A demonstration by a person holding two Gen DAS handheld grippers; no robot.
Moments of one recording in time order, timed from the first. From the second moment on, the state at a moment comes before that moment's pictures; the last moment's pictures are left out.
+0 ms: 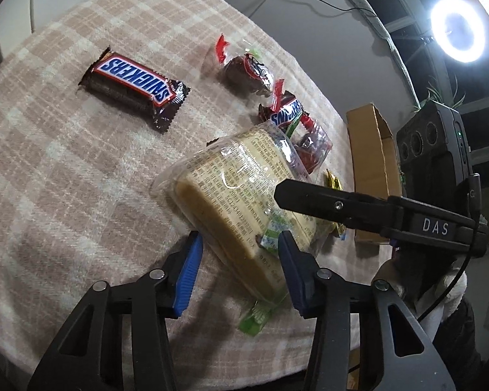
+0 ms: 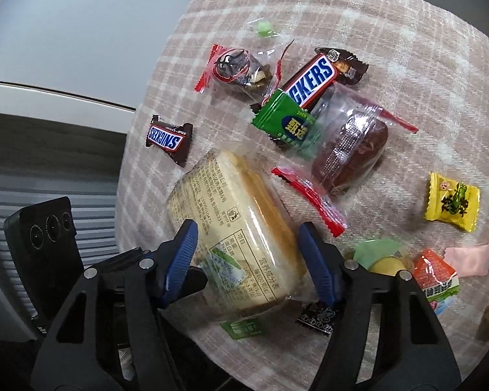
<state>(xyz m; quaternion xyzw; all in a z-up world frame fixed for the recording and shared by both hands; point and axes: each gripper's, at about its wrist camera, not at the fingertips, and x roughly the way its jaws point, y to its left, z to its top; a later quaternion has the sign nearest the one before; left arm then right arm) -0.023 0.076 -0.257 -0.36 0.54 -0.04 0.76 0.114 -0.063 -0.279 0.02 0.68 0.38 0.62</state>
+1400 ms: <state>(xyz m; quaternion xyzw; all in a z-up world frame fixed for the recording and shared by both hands) 0.061 -0.071 -0.156 -0.16 0.48 -0.19 0.84 0.131 -0.244 -0.171 0.17 0.62 0.29 0.71</state>
